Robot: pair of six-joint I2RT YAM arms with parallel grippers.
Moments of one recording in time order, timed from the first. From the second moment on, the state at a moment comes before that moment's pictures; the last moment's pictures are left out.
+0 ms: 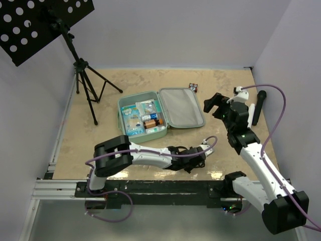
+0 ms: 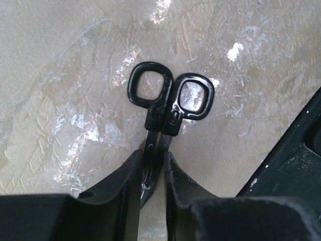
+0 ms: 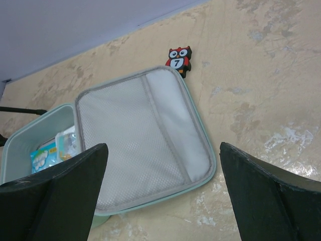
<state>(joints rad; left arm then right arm) -1.35 1.96 1.24 -0.20 -0.22 -0.29 0.25 0.91 0.69 -0.04 0.17 0.50</state>
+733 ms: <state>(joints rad) -1.34 1.87 1.19 -0.31 -0.46 -0.39 0.25 0.94 0.70 -0.03 0.17 0.50</state>
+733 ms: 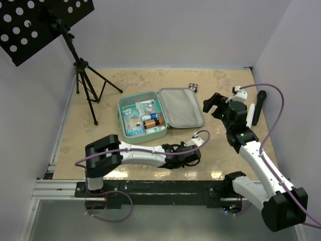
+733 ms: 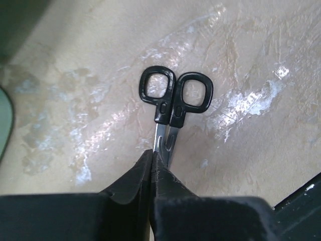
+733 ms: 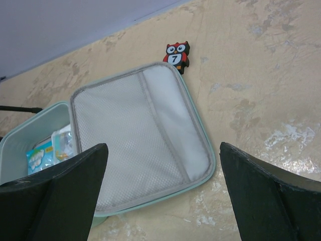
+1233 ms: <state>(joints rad) -1.32 1.80 1.15 -0.33 -0.45 -0.38 0.25 0.94 0.70 -0.03 0.17 0.50</state>
